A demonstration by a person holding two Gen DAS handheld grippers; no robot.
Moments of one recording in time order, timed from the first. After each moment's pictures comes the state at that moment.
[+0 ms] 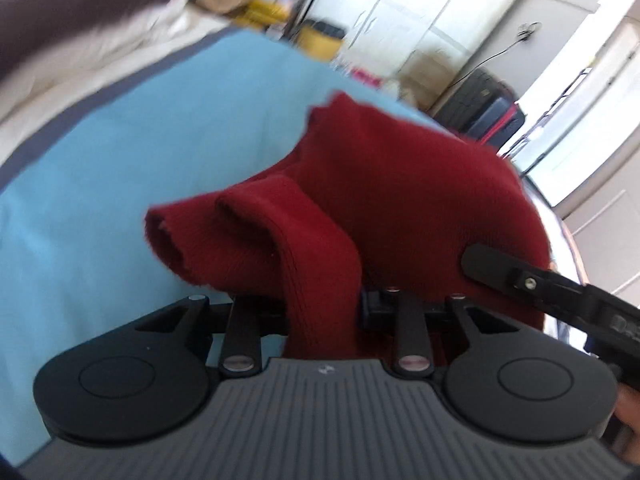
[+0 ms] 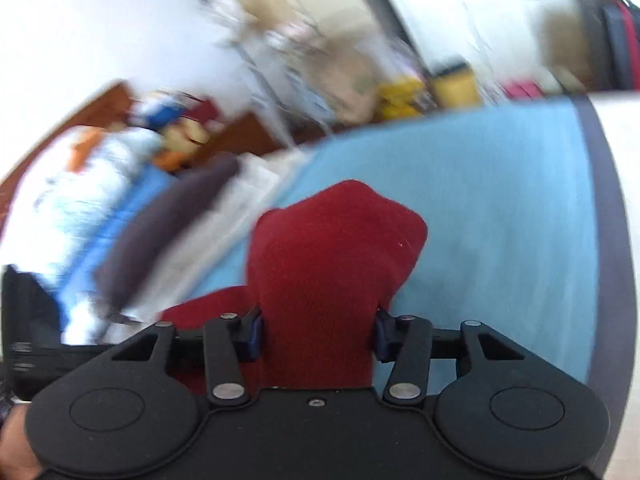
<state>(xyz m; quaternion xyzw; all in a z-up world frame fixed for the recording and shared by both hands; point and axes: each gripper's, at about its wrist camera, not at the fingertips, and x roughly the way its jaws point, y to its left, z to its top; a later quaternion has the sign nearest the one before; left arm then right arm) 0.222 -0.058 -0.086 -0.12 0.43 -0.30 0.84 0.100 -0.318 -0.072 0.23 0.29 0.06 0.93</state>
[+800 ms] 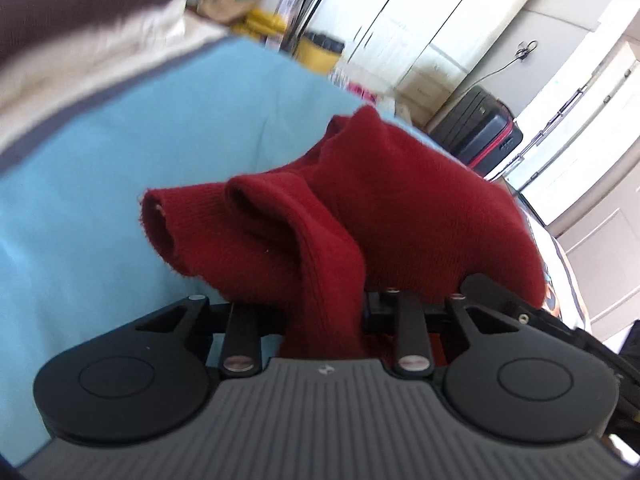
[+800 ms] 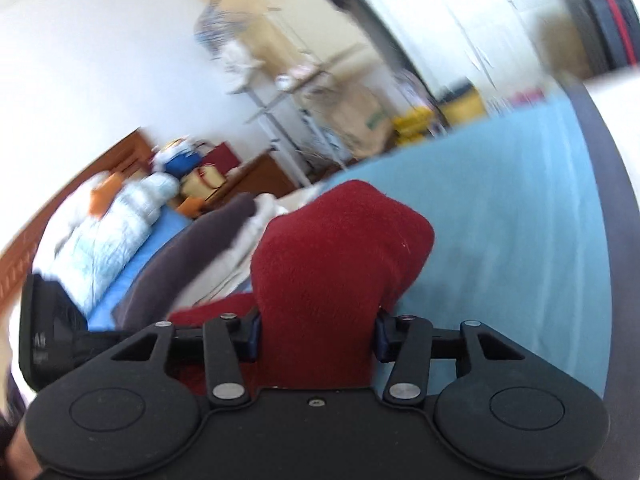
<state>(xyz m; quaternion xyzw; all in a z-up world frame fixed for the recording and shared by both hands) 0.225 -0.065 -0.098 -0.14 0.41 -0.28 0.85 0.082 -0.328 -0.104 0.27 0.22 0.08 0.93</state>
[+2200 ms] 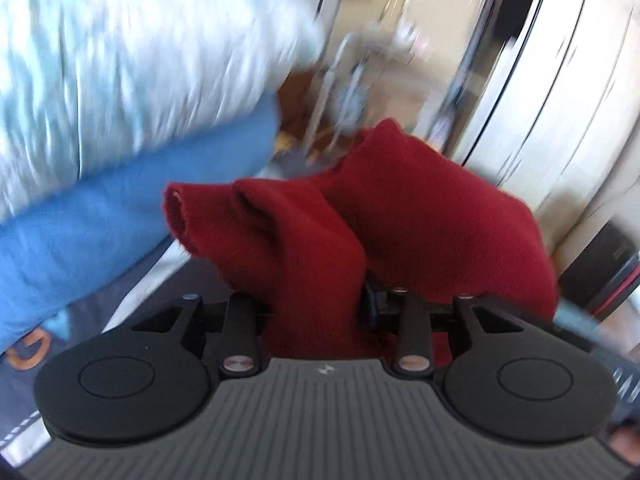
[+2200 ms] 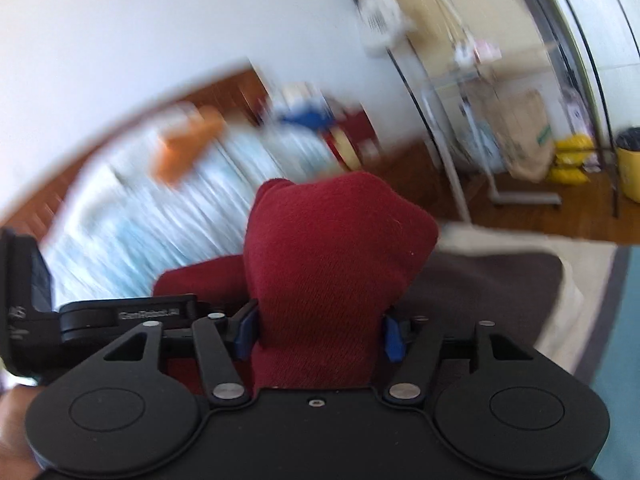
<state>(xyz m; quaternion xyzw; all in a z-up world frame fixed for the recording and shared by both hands) 0.461 0.239 -0.011 -0.10 0.34 -0.09 0.93 0.404 -0.046 -0.024 0.19 0.25 0.19 0.93</state>
